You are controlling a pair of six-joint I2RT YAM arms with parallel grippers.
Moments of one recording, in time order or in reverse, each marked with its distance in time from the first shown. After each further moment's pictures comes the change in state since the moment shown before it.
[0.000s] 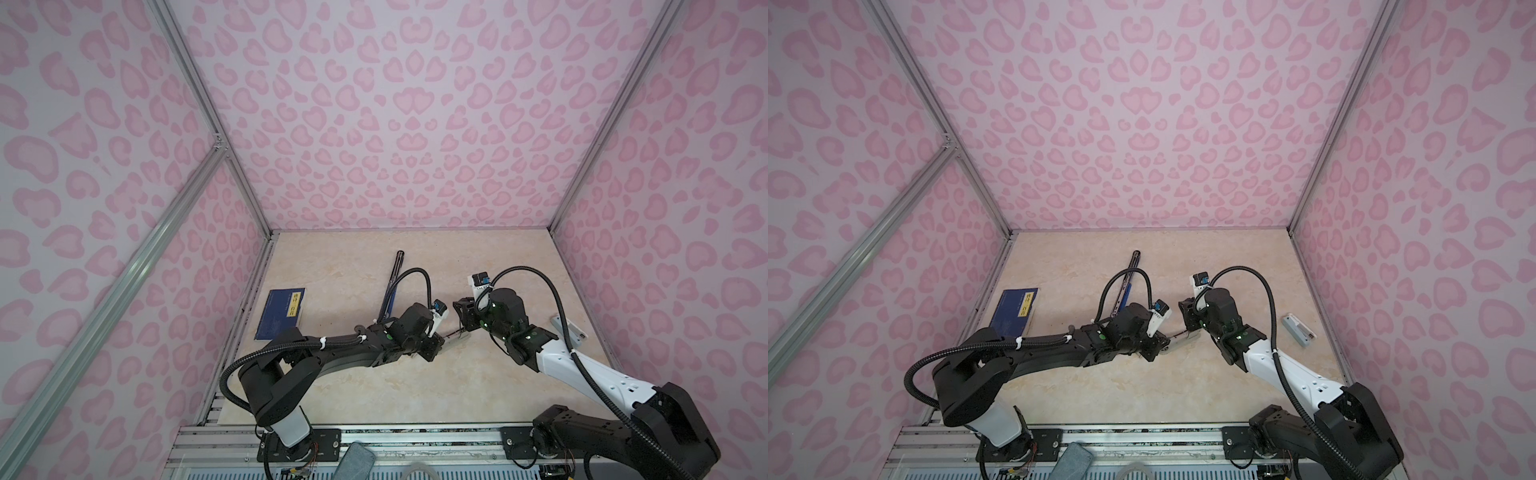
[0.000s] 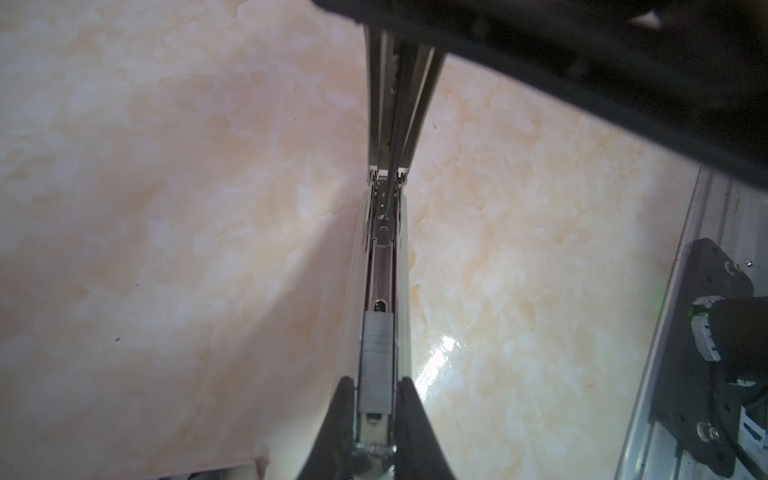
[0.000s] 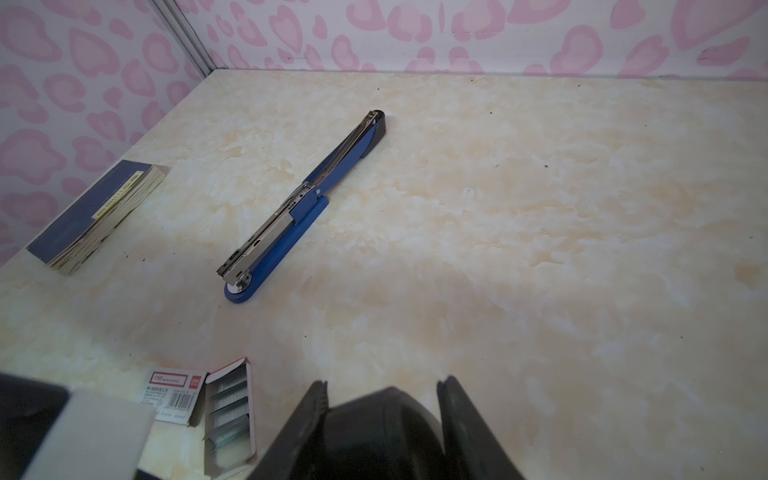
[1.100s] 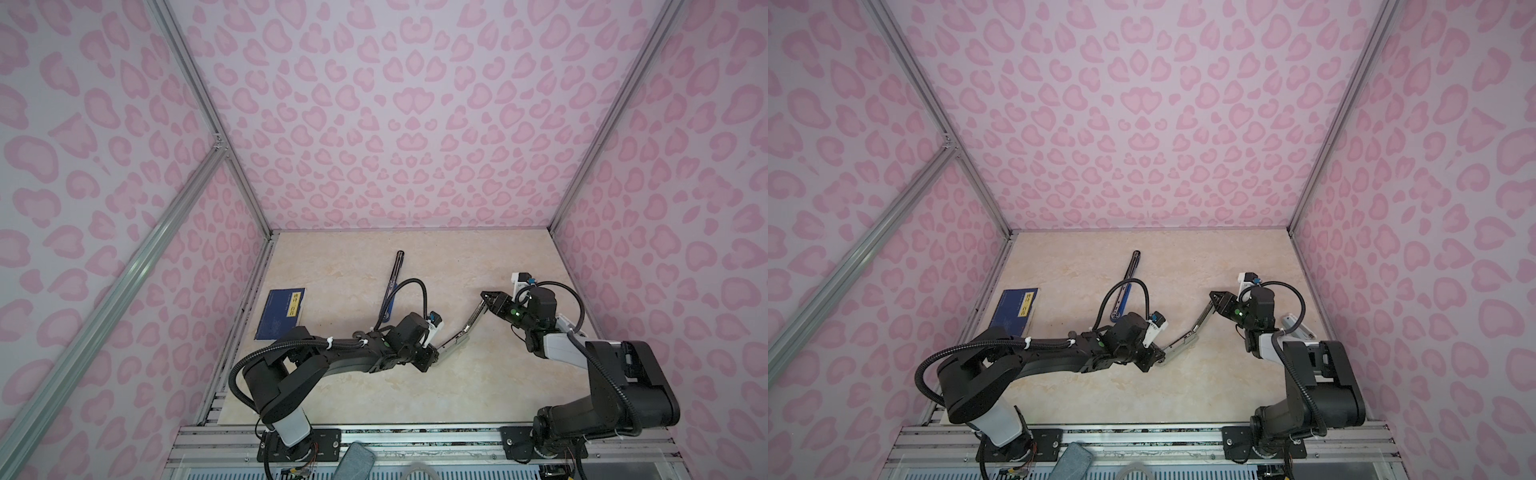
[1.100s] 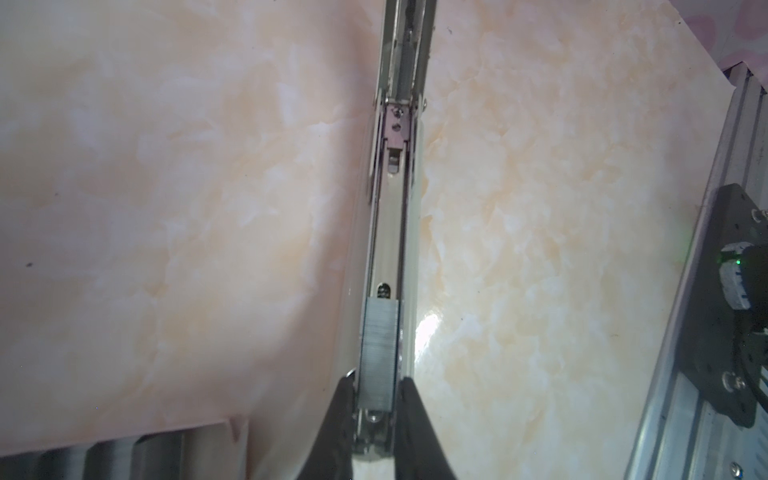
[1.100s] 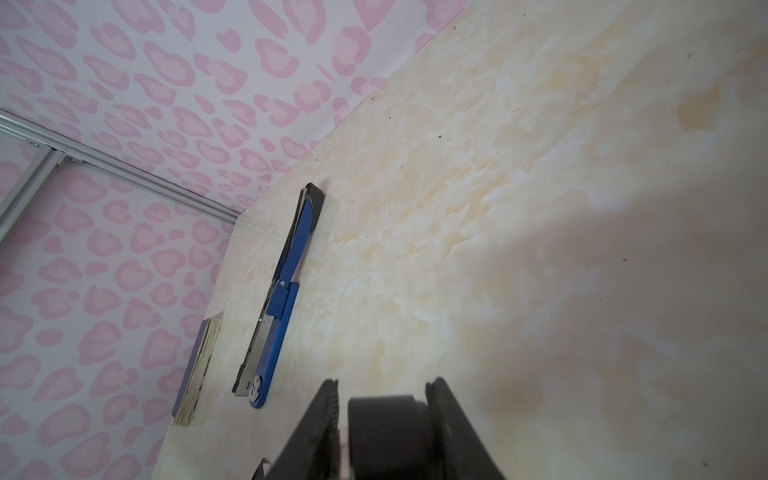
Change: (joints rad) left arm 0.000 0.027 -0.088 0.032 0.049 -0.007; right arm -0.475 0.240 -0.109 0.419 -0.440 0.366
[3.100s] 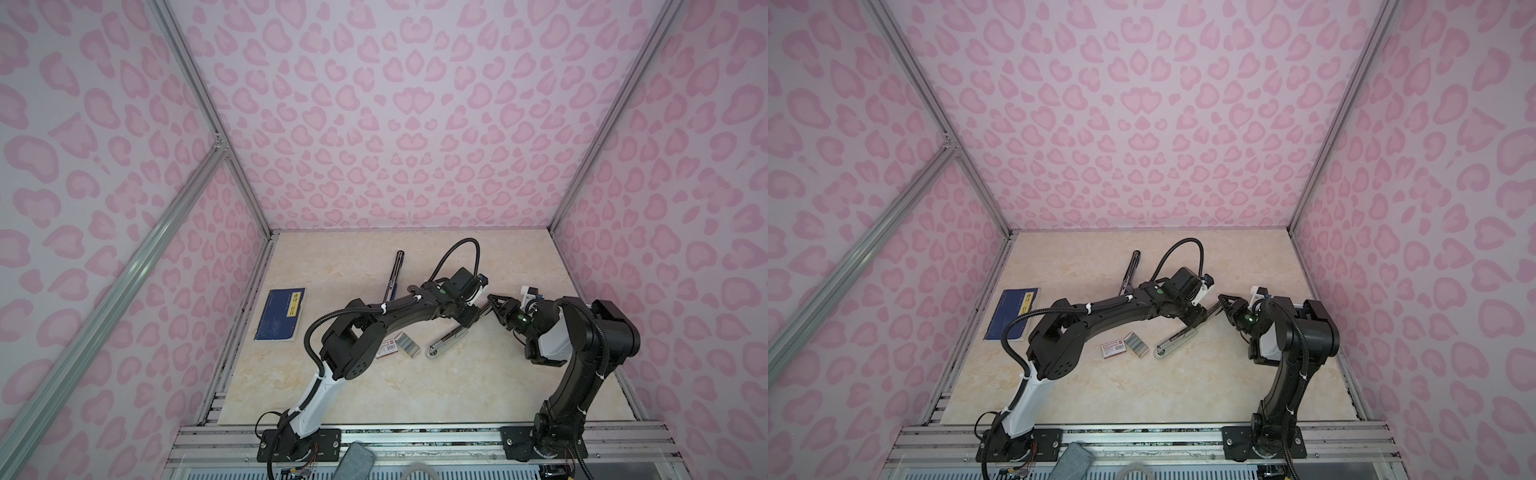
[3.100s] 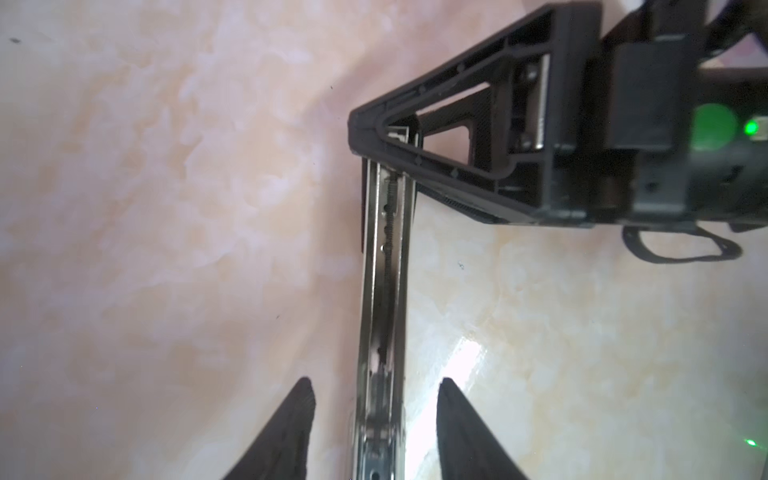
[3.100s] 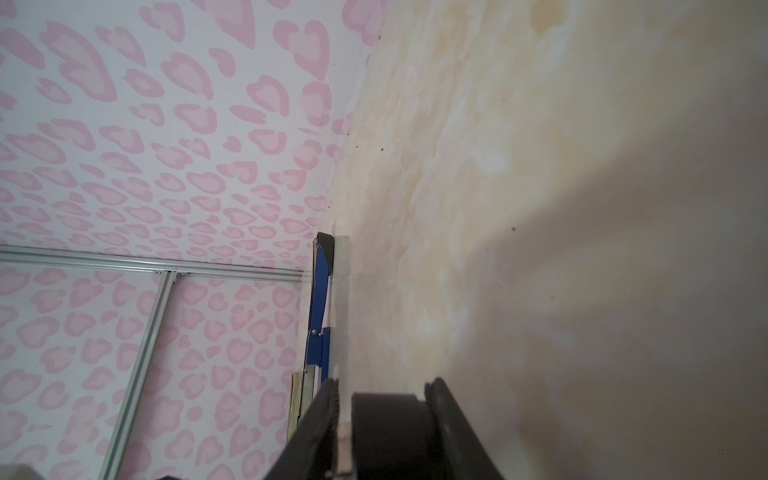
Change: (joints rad) left arm 0.014 0.457 0.868 -0.465 -0.053 0.163; right arm -0.178 0.499 -0.083 0.716 -0.206 0.463
